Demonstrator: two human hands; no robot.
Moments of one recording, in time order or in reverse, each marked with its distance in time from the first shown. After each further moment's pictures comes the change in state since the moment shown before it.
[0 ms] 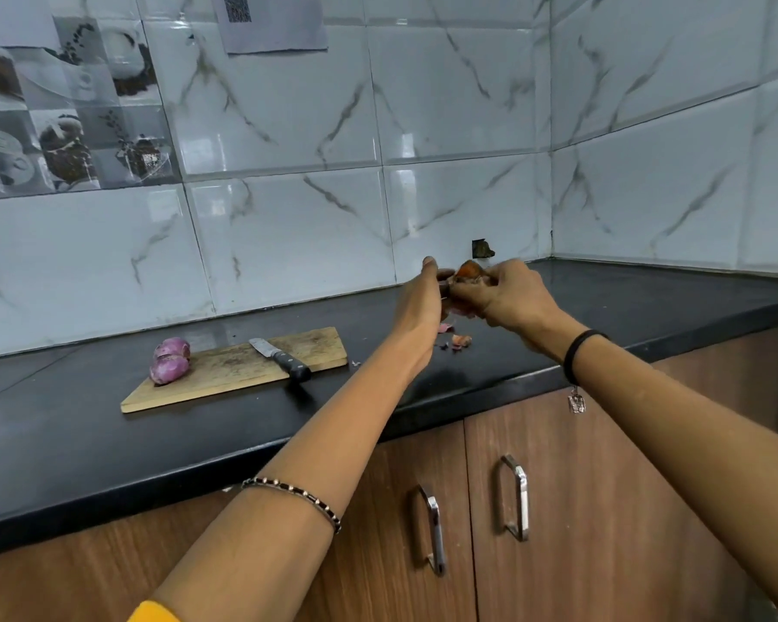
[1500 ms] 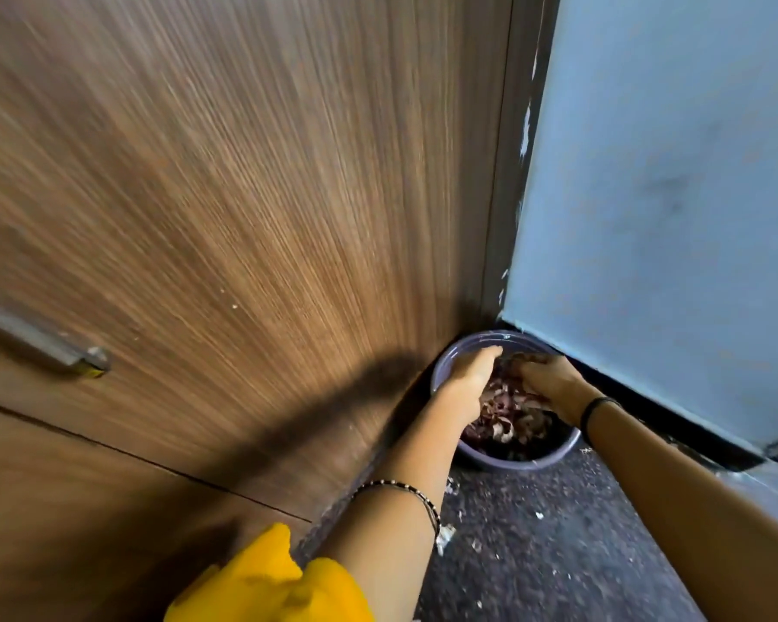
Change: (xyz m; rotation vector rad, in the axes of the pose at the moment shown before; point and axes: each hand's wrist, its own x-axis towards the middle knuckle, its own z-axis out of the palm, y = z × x) left_hand -0.190 -0.422 0.331 0.138 -0.560 -1.093; right_hand -0.341 0.498 -0.146 -0.016 0.189 1.333
